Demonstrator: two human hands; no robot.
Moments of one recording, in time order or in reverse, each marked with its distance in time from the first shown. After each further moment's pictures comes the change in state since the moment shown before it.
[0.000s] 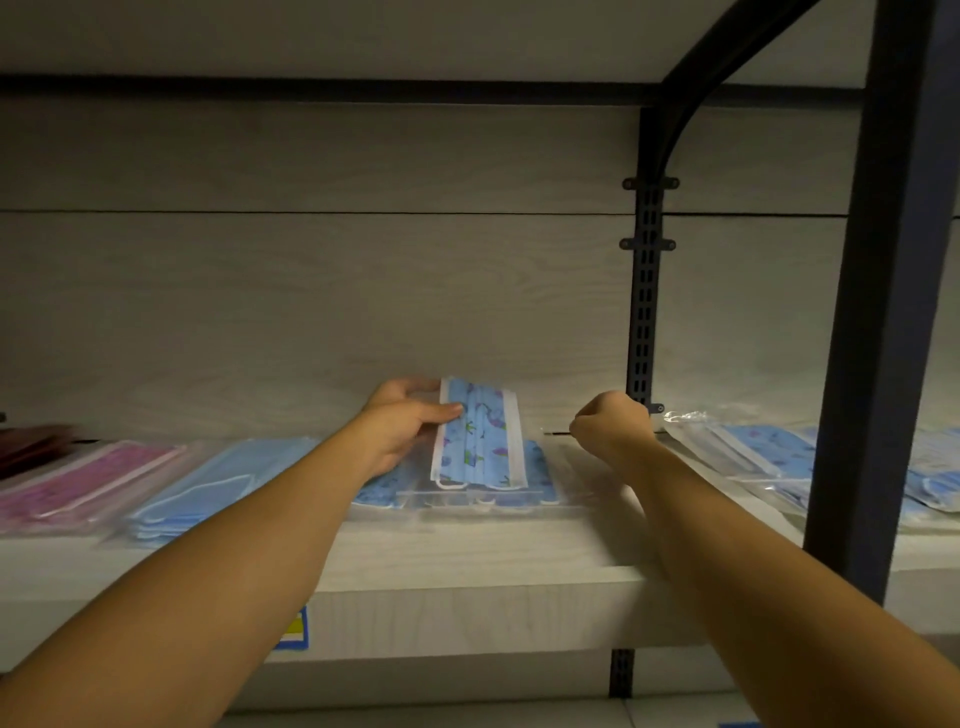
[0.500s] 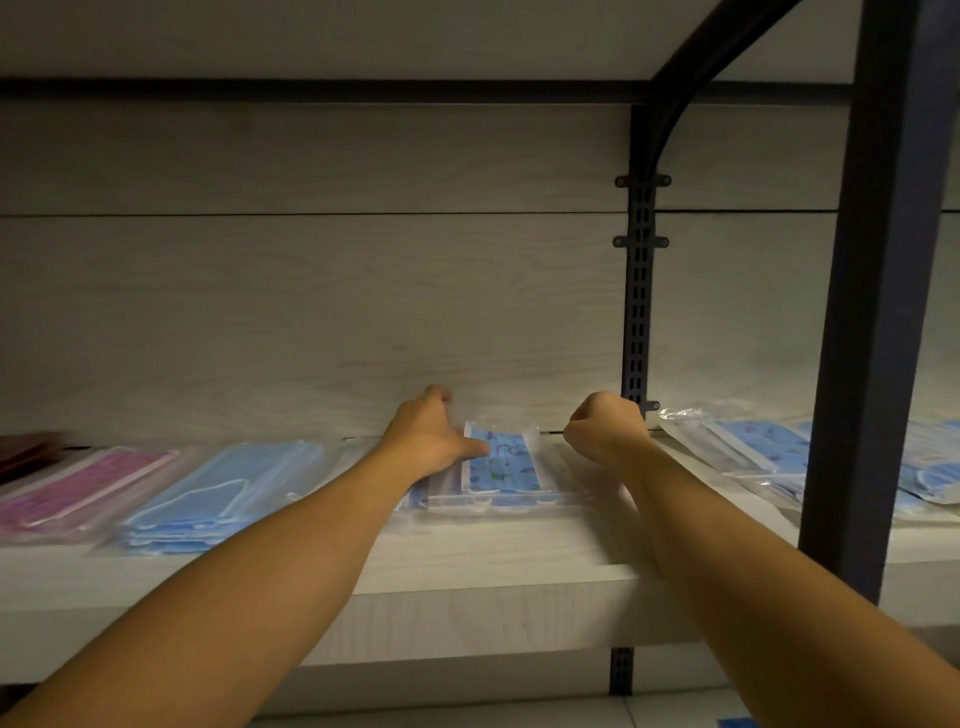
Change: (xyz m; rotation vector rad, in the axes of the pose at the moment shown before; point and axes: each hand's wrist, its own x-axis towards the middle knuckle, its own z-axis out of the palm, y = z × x) left_hand -0.005 -0.008 0.027 0.972 0.095 0.119; right_hand 0.004 0.002 0.002 -0.098 -0.032 -0.051
